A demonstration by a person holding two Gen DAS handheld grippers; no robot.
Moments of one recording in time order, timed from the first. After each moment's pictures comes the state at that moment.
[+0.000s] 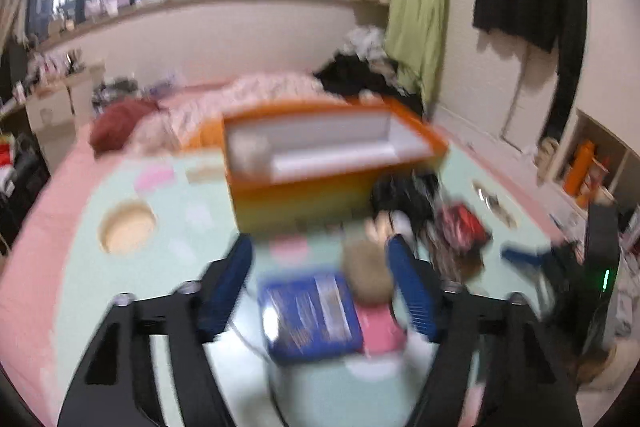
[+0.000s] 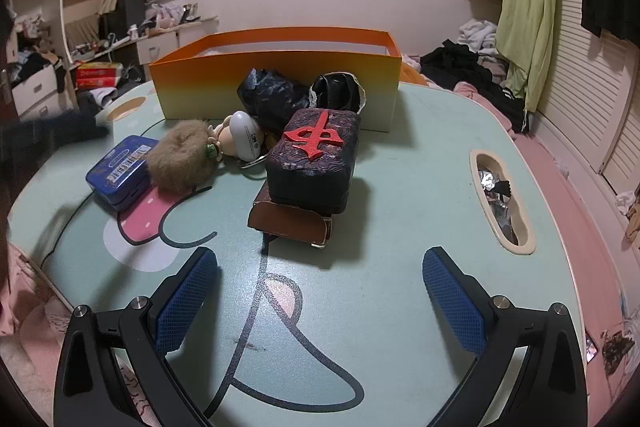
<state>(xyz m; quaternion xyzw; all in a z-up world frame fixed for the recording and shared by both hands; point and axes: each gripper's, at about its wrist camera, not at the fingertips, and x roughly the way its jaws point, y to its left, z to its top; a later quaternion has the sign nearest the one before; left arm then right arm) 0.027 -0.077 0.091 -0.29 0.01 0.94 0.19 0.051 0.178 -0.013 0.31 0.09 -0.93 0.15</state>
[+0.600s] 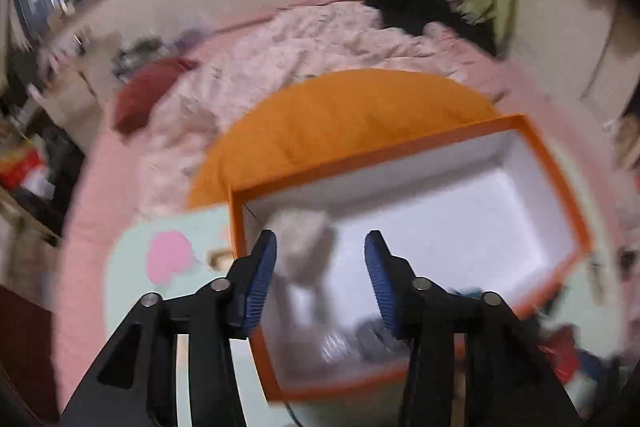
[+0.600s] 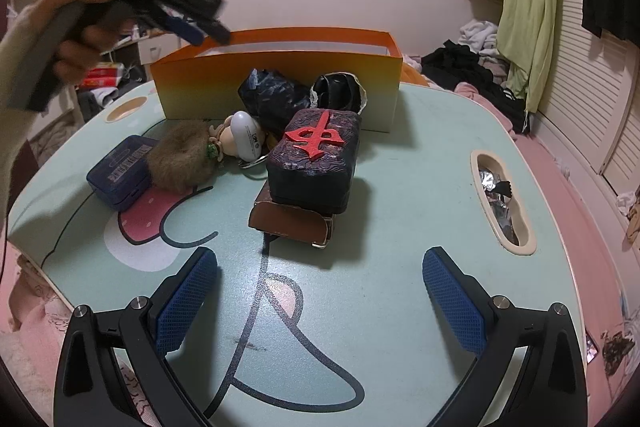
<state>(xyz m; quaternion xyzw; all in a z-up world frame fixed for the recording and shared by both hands) -0.164 -0.019 0.090 -0.44 0.12 0.89 0.07 0.050 0.174 -0.012 0.31 0.09 -0.93 0.16</state>
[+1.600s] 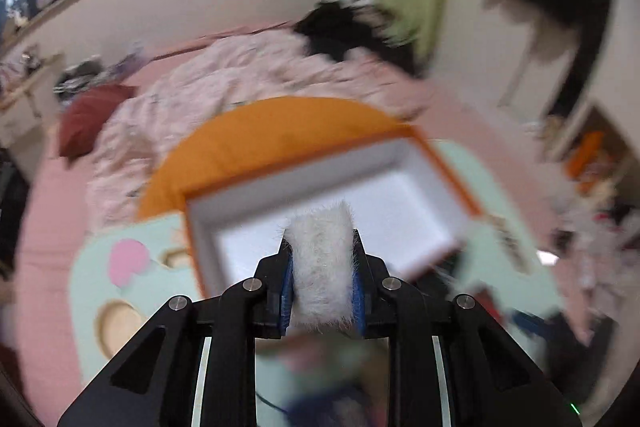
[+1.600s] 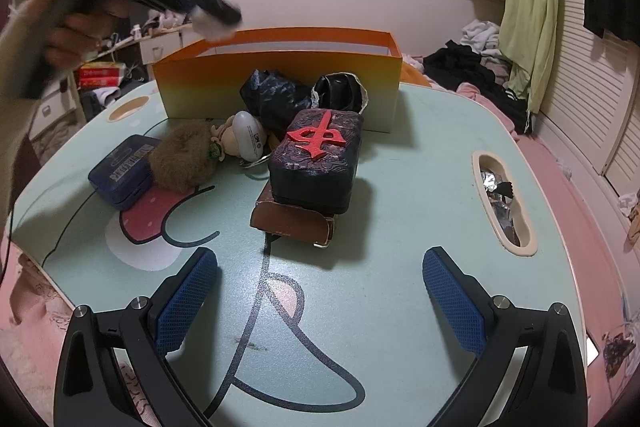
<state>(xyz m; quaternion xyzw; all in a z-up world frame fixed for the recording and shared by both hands) -0.088 -0.031 0.126 -0.40 0.04 0.88 0.27 0.049 0.170 -0.012 0.31 0.09 -0.93 0.16</state>
